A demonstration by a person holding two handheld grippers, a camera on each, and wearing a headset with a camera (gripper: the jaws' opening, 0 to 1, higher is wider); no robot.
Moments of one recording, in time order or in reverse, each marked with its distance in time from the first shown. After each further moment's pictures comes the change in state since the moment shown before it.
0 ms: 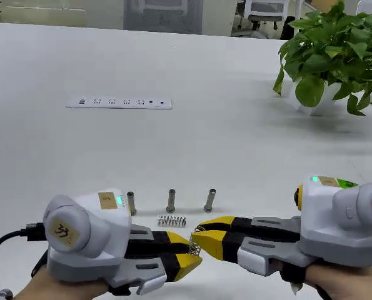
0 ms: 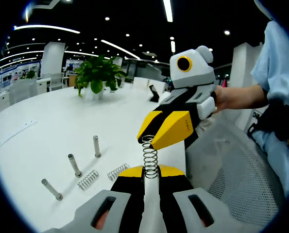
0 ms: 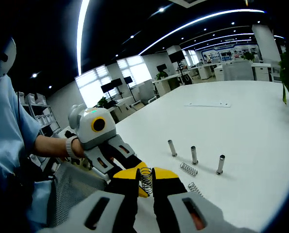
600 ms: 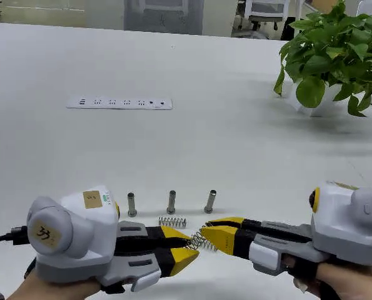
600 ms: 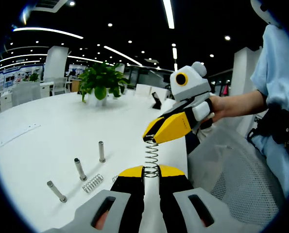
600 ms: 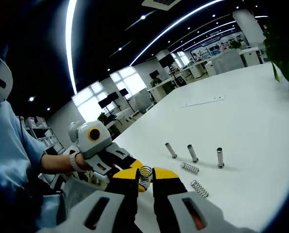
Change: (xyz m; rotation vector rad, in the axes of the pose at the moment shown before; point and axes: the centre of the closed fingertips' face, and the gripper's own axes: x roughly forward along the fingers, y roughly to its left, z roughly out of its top) left arm -0.006 0.004 0.011 -0.007 -0.064 0.018; right arm -0.007 -0.007 0.007 0.158 -0.086 0.011
